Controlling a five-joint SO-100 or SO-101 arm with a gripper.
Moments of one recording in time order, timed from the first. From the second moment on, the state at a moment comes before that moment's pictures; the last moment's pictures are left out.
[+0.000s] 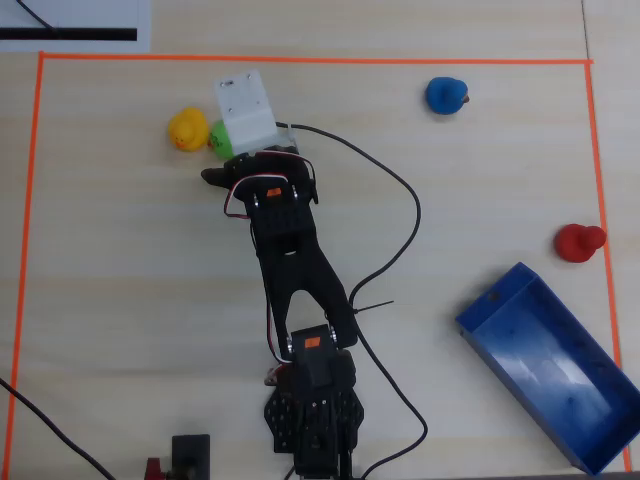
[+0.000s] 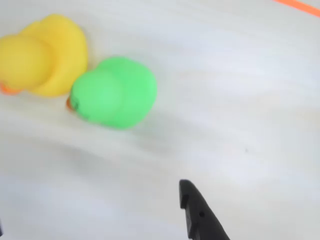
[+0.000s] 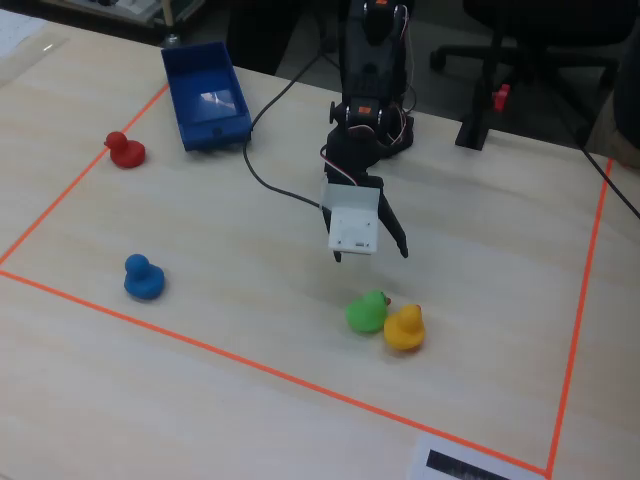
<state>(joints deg) -8.4 93.3 111.4 33.0 -93.8</state>
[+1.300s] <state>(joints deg) -11.0 63.0 86.5 25.1 -94.8</state>
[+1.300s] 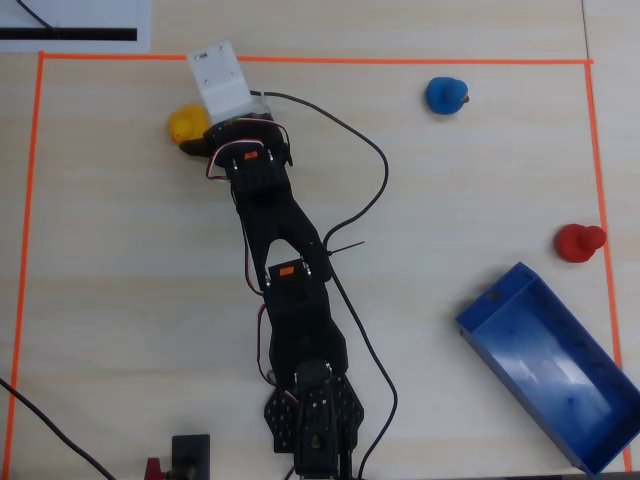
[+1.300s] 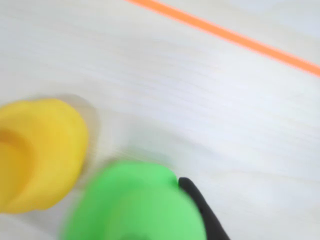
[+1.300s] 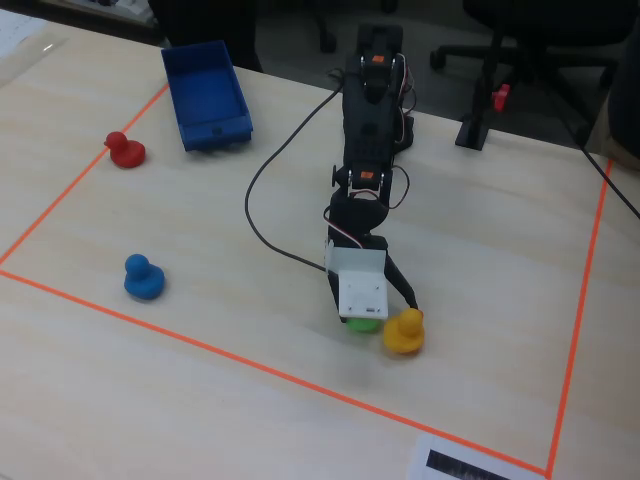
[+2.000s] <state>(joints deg) -7.6 62.8 84.6 25.2 -97.3</state>
